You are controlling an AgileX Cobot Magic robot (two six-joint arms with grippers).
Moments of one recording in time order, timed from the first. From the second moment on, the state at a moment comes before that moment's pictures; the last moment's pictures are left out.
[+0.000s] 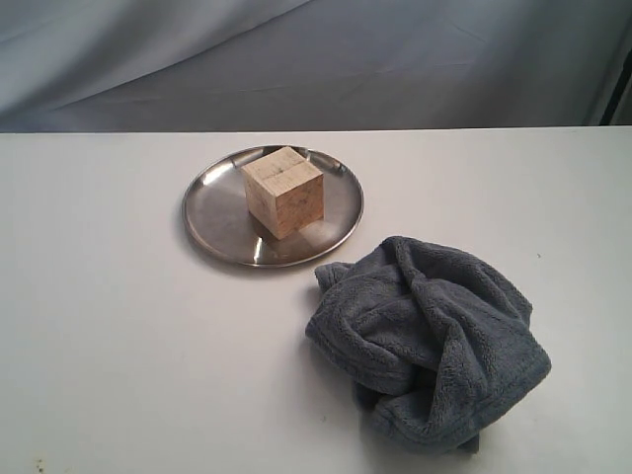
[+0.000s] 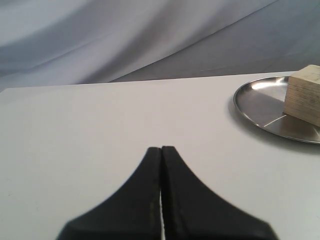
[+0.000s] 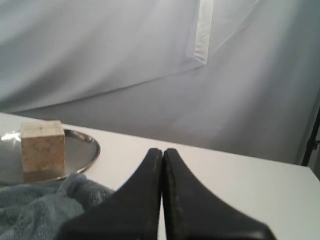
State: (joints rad) left arm 0.02 0.00 0.00 0.06 0.29 0.01; right arm 0.17 0.00 0.00 0.11 0.06 -0.22
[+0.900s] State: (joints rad) left arm 0.02 0.00 0.00 0.06 0.29 0.01; right arm 0.11 0.00 0.00 -0.07 0.34 -0.02
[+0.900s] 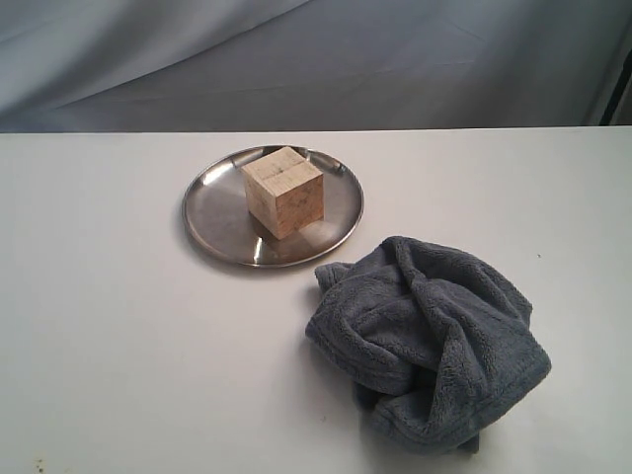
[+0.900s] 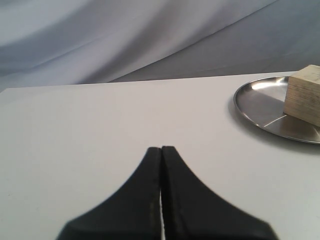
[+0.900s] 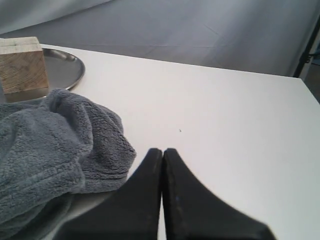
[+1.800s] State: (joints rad) left arm 0.02 0.00 0.00 0.06 0.29 0.01; right arm -0.06 0.00 0.00 -0.06 0.35 -0.02
